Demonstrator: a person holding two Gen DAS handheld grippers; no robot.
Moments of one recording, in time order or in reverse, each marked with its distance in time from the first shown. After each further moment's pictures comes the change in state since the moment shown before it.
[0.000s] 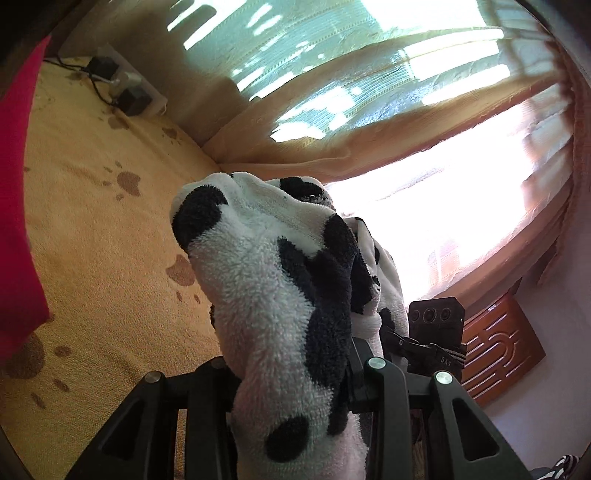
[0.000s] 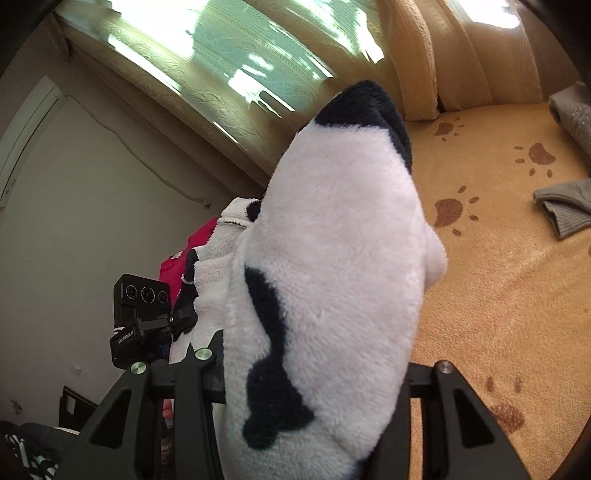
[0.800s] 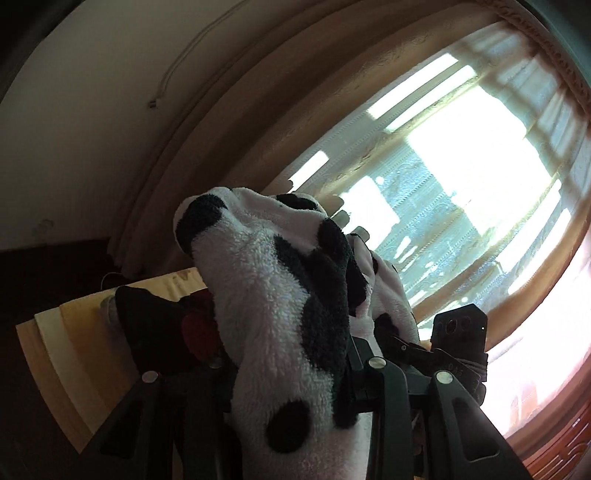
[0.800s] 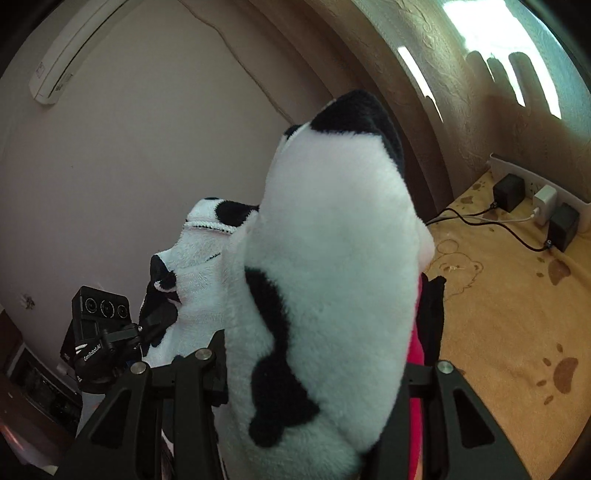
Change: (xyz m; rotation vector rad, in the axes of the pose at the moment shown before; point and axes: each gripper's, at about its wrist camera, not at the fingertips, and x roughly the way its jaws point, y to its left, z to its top) left arm -0.275 0.119 0.087 -0.125 -0.529 0.504; right arm 0.349 0.199 0.108 -0.308 0.273 0.256
